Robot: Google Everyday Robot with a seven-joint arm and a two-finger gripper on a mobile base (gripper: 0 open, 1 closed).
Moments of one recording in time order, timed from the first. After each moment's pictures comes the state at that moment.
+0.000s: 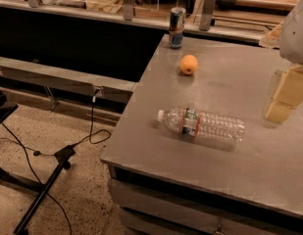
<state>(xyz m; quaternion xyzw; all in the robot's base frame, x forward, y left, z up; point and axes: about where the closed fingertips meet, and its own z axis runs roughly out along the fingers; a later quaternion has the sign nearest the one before) 0.438 -0.216 0.977 -0.60 0.78 -0.04 0.16</state>
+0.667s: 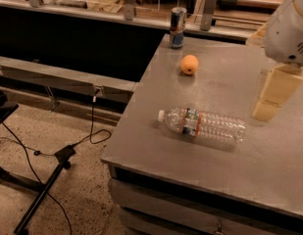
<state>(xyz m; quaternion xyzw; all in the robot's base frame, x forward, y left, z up) 0.444 -0.196 0.976 -0.62 0.77 -0.03 0.16</state>
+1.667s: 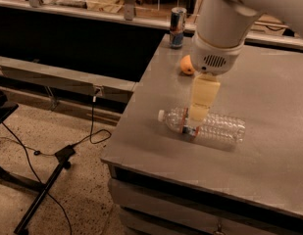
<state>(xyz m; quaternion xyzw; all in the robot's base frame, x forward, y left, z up) 0.491 -0.116 0.913 -0.62 0.78 -0.03 0.09</state>
